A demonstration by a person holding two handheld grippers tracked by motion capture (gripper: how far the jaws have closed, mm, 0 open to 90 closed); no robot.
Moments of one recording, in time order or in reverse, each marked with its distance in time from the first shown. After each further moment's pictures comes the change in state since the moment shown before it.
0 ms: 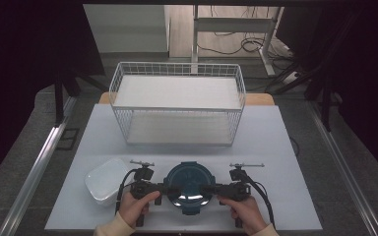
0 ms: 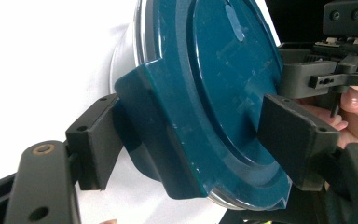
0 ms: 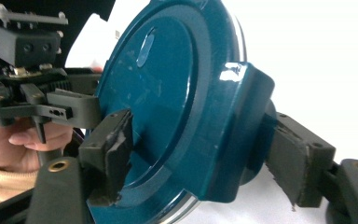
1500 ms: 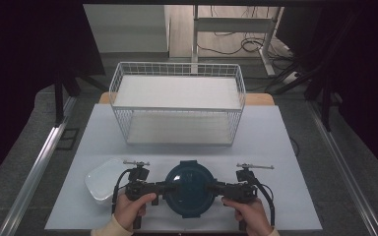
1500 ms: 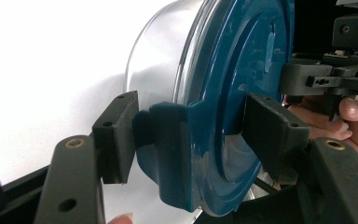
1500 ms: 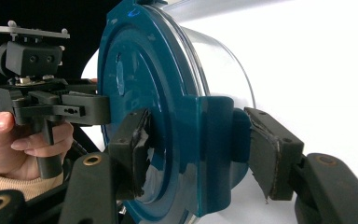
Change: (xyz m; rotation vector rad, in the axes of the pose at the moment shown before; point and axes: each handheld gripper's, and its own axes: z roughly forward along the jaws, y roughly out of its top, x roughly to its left) left arm -0.022 -0.002 -0.020 -0.058 0.016 0.030; right arm 0.024 -0.003 -0.026 -0.083 -0.018 -0.047
